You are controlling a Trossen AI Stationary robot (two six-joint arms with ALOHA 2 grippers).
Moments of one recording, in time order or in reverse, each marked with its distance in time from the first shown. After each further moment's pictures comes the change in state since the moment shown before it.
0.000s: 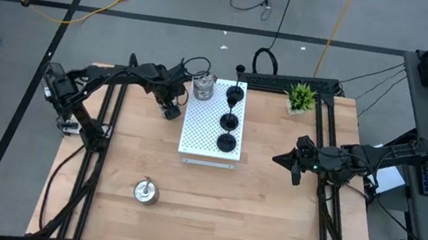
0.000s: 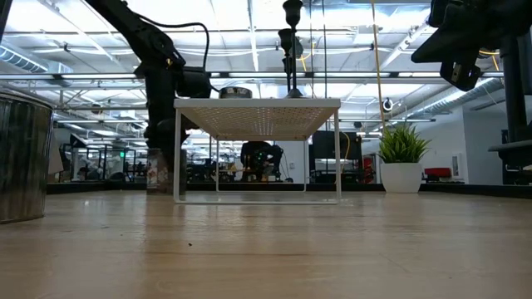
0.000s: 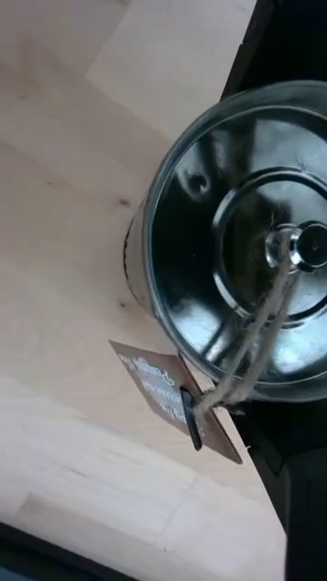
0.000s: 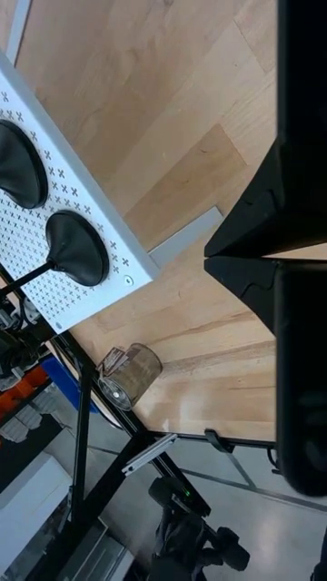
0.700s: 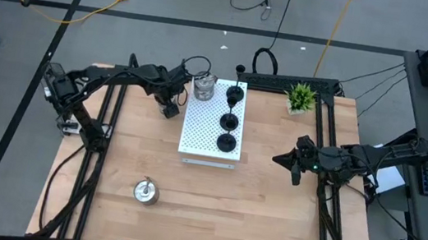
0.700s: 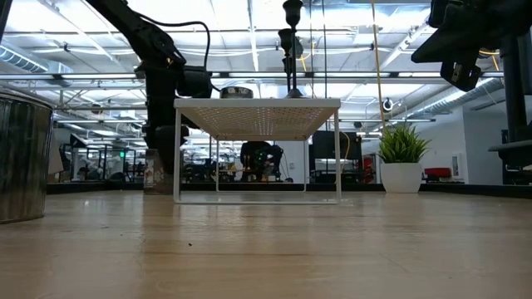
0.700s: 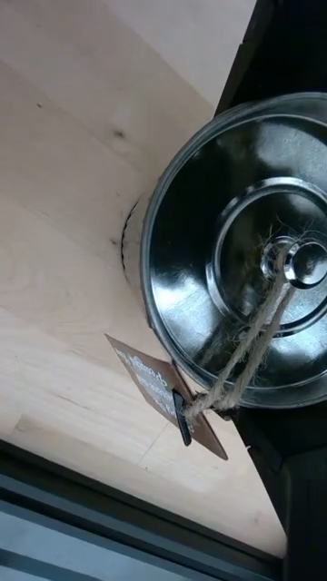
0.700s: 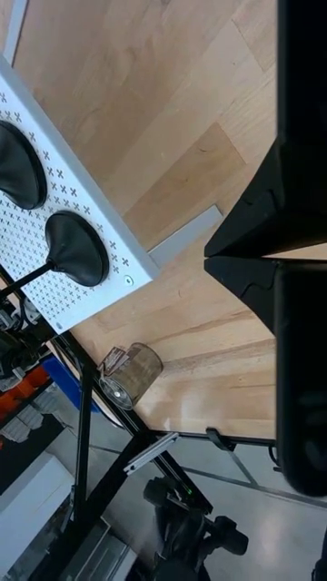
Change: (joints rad) left arm -0.015 0.000 0.000 0.000 -0.158 -0.016; right arm 0.000 0.000 0.000 0.000 0.000 0.011
